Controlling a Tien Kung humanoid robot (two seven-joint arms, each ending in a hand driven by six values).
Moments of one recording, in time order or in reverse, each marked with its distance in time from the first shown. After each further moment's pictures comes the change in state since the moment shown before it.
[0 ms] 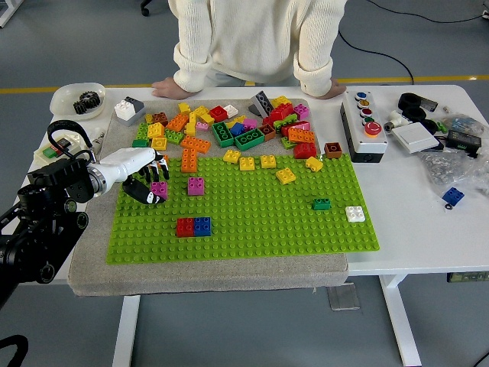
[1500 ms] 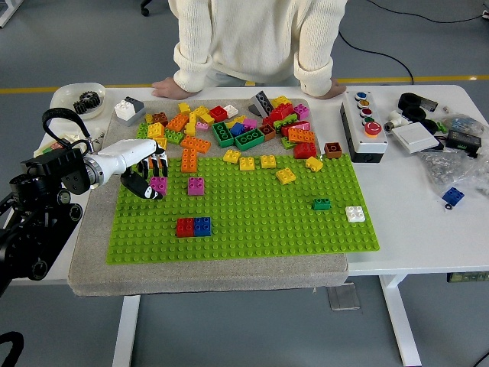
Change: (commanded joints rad) left arm 0.006 0.021 -0.038 -0.121 0.000 -0.108 0.020; right arm -0.001 0.000 0.006 0.000 0.008 -0.003 -0.003
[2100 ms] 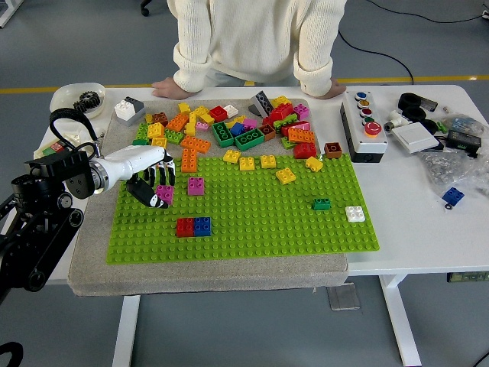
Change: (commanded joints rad) left arm 0.050 -0.008 -0.005 -0.128 0.000 -0.103 0.048; right arm -0.004 0.001 -0.003 0.000 -0.001 0.003 -0.001
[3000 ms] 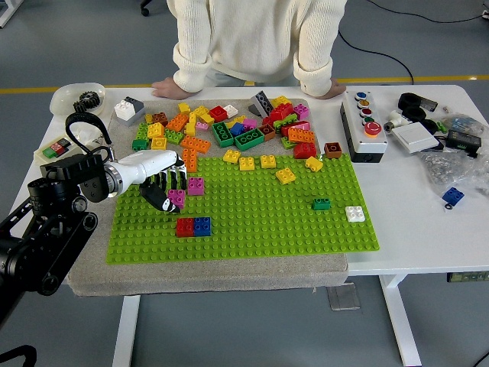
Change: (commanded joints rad) left arm -0.003 -0.050 0.003 -0.014 0.000 -0.022 0.054; right arm 0.000 -0.001 -0.002 0.000 -0.002 0.001 -0.001
